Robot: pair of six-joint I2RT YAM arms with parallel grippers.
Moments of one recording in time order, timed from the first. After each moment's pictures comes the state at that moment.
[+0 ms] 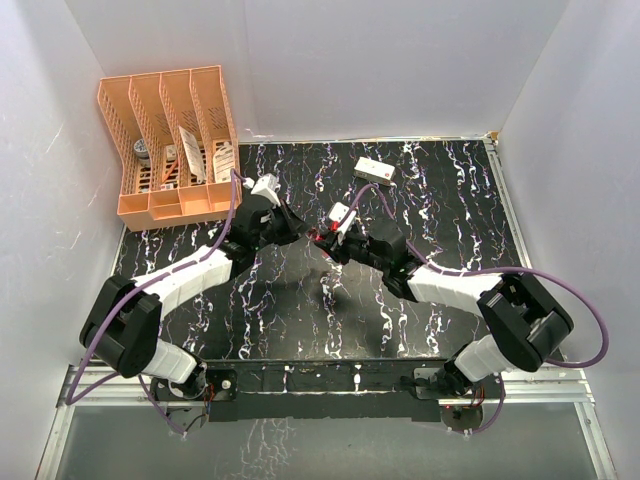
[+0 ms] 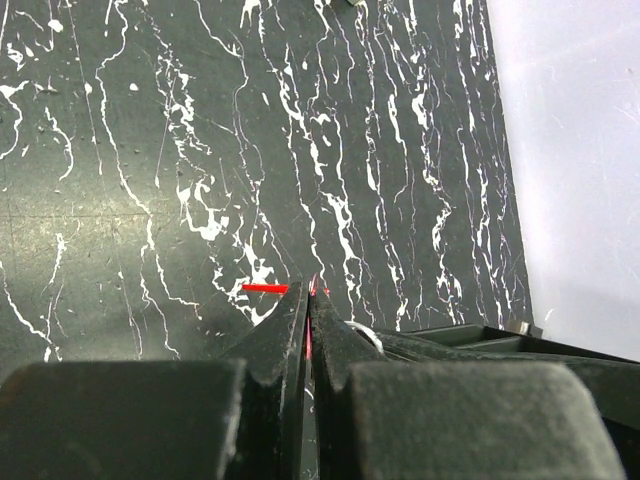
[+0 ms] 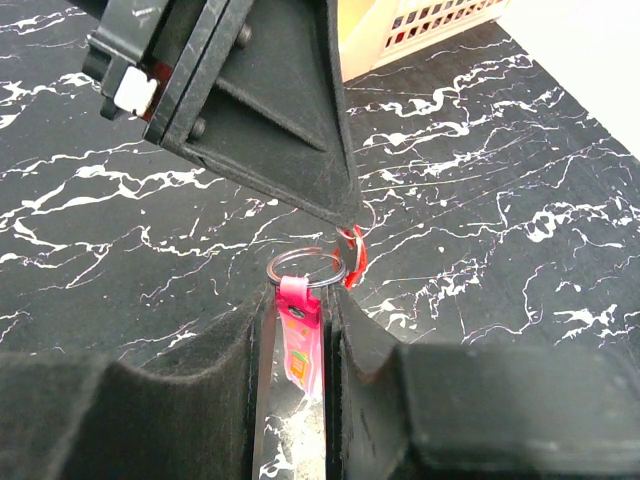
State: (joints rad) left arm -0.57 1.44 0.83 0.17 0.09 -0.76; right arm 0.68 1.45 0.66 0.63 -0.31 -0.24
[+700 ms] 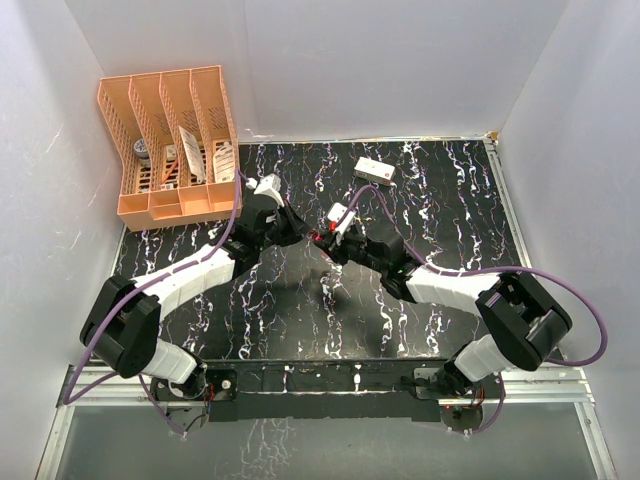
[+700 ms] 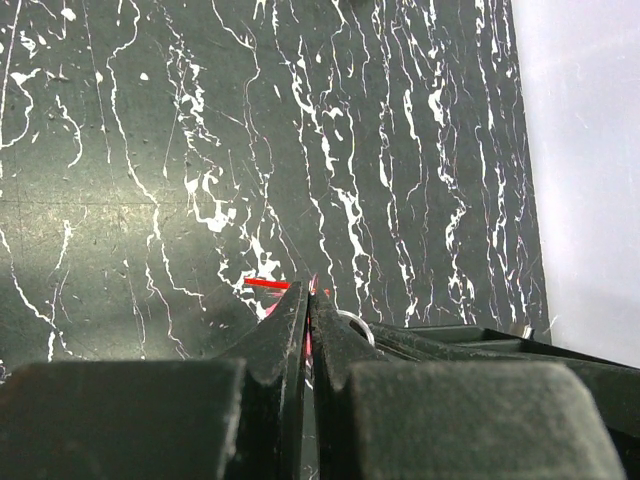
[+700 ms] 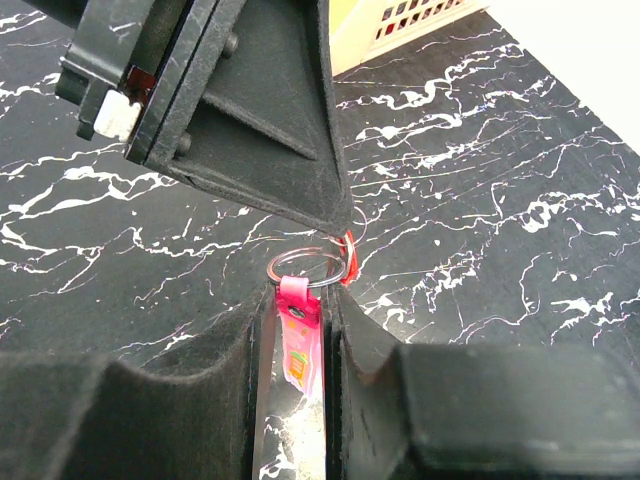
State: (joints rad) left arm -0.61 1.44 0.86 0.10 0.03 -0.76; right arm 0.70 1.46 0.66 0.63 -0.26 -0.23
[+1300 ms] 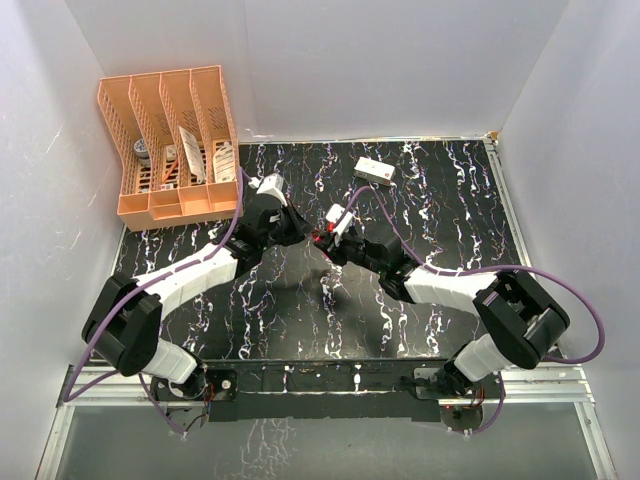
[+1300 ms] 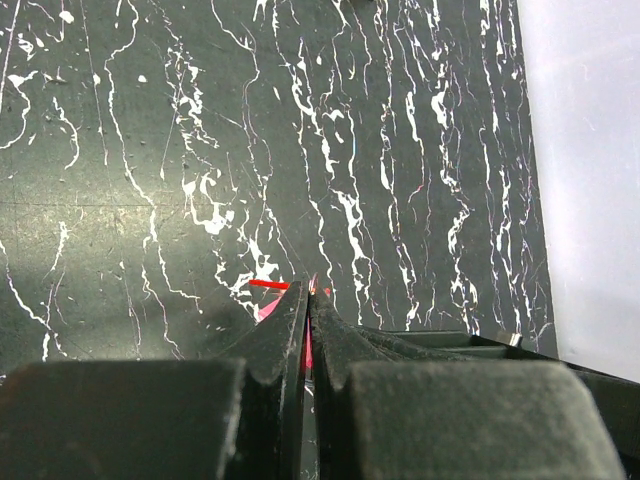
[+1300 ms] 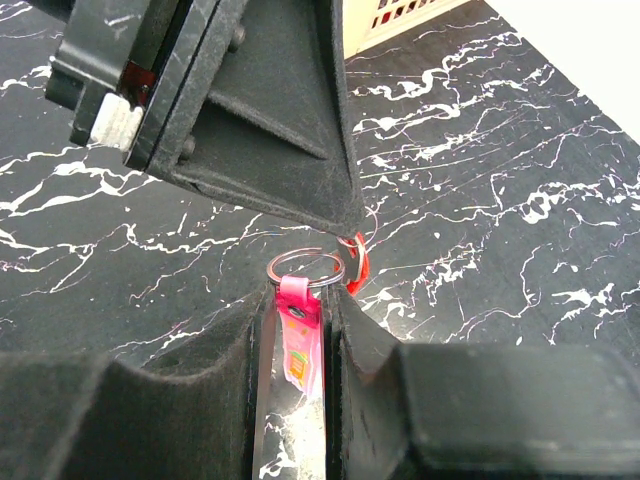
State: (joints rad) left arm -0.63 1.45 0.89 0.08 -0.01 -0.76; right arm 0.71 1.48 0.66 0.63 -0.23 -0.23
